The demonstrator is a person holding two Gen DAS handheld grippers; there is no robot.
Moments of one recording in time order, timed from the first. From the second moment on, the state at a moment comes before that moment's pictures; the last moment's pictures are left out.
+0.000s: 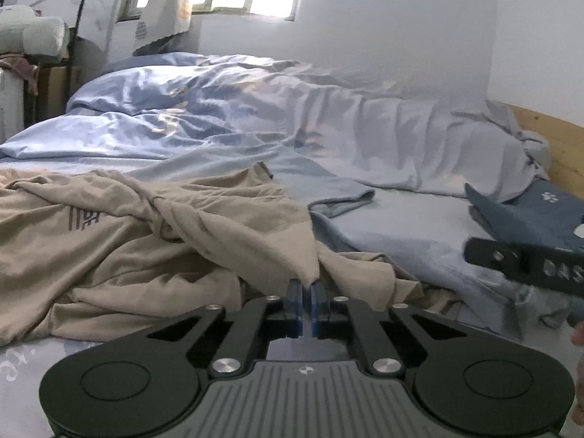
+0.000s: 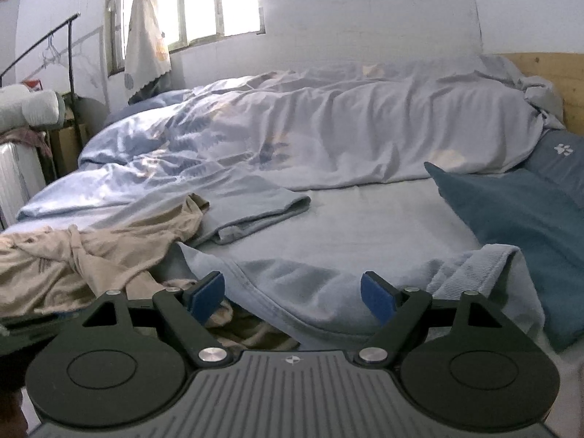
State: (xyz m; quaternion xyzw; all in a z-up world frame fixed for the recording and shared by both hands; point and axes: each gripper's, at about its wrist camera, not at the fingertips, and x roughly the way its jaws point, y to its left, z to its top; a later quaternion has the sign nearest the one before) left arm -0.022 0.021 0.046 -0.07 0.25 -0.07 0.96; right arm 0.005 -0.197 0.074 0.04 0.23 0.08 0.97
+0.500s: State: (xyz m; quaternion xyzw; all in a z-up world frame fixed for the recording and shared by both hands) left arm -0.035 0.086 0.074 -0.19 0.17 -0.11 0.96; right arm 0.001 -0.156 0.081 0.05 0.19 0.20 0.96
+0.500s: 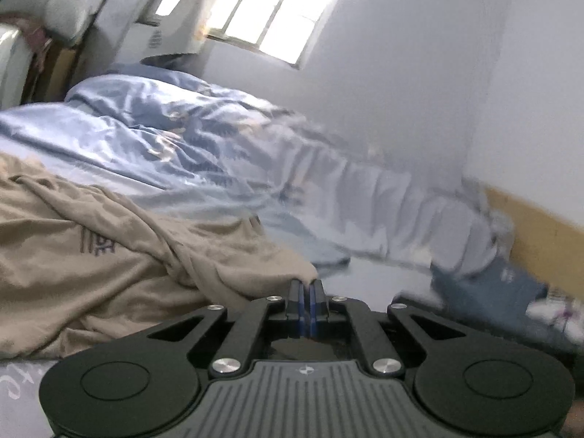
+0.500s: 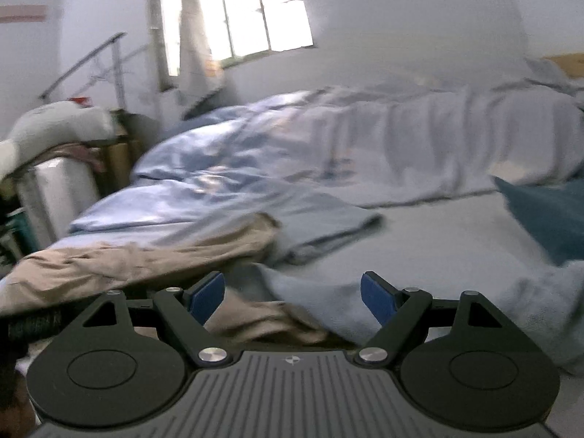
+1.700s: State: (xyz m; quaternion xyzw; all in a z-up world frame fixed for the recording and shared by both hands) left arm -0.062 0.167 0.105 -0.31 0.02 -0.02 0.95; right arm -0.027 -0.107 0.048 -0.18 0.24 0.25 0.92
